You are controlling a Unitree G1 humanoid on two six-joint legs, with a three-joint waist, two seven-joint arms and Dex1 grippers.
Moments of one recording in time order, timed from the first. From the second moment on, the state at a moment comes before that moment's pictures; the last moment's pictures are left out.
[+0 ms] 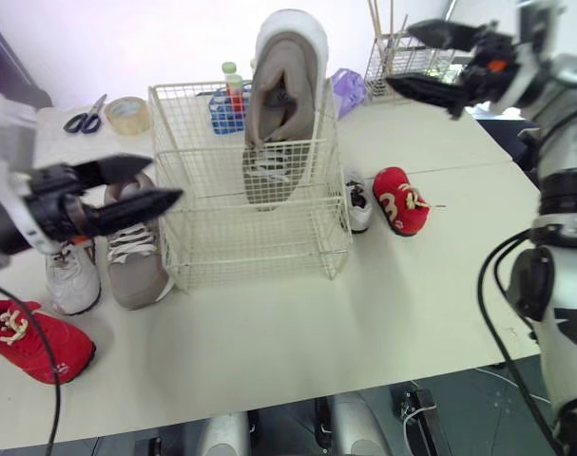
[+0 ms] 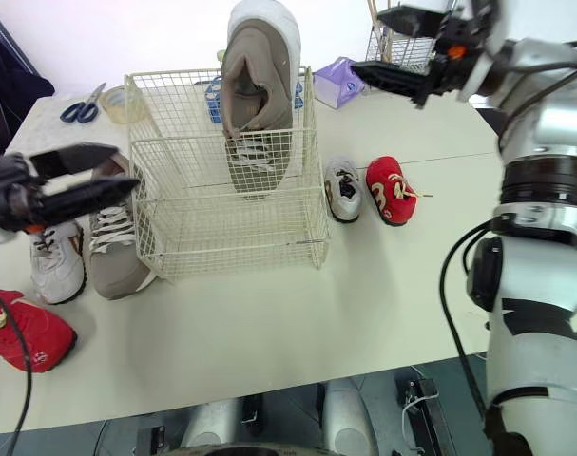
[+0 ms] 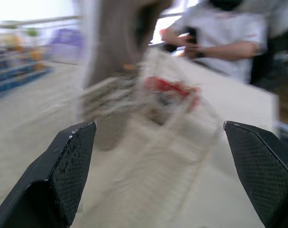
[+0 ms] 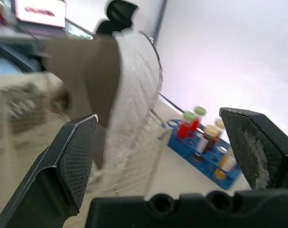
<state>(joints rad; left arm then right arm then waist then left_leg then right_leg) -0.27 1.16 0.66 -0.35 -1.31 0.99 -0.55 -1.26 -0.73 -0.17 0.53 0.39 0.42 1.39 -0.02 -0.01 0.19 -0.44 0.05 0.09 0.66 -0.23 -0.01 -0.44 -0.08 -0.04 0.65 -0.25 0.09</state>
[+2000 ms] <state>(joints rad) -0.96 0.90 0.10 1.13 -0.28 0.73 -1.16 -1.18 -0.82 0.19 -0.21 0.52 0.78 1.39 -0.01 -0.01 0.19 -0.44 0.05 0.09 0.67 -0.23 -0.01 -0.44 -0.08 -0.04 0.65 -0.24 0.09</state>
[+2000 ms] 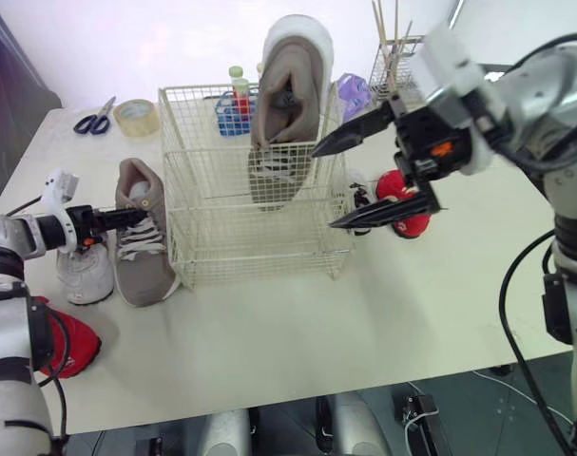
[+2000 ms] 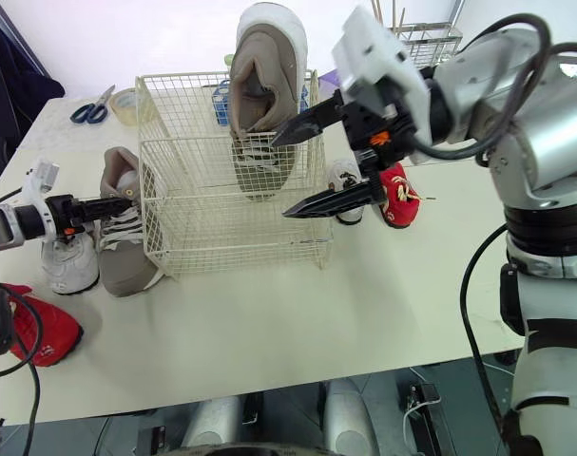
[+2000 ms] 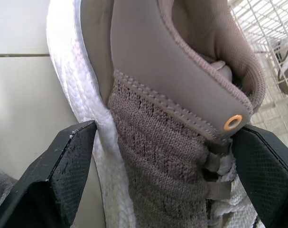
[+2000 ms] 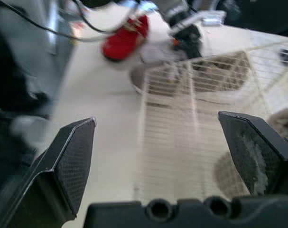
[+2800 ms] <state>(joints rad) -0.78 0.78 0.31 0.94 -0.36 0.80 -0.98 -1.54 -0.79 0.31 -0.16 0.57 1.39 1.27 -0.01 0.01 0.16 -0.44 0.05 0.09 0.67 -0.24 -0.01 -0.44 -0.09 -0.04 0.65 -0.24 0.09</state>
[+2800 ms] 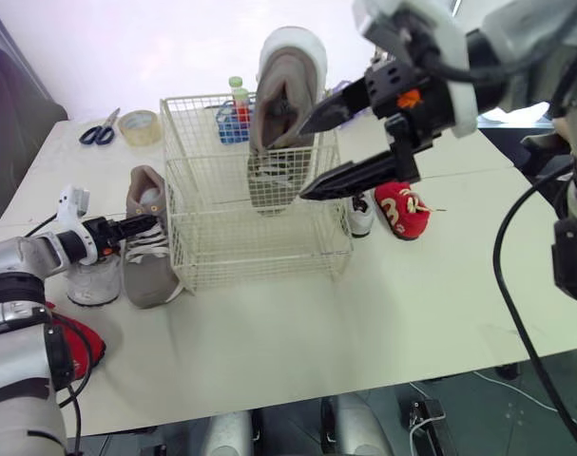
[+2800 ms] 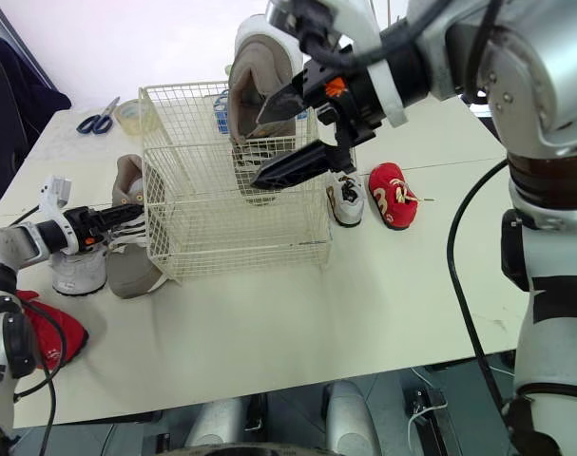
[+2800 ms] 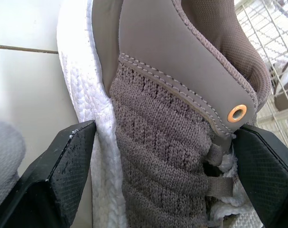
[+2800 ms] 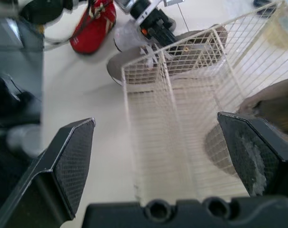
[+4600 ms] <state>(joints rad) -0.99 0.74 0.51 0.05 -0.69 0.43 -0.53 -0.58 -0.76 -0.26 -0.40 1.04 1.14 0.73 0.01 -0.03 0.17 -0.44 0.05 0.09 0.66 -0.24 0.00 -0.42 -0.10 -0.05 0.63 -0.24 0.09</state>
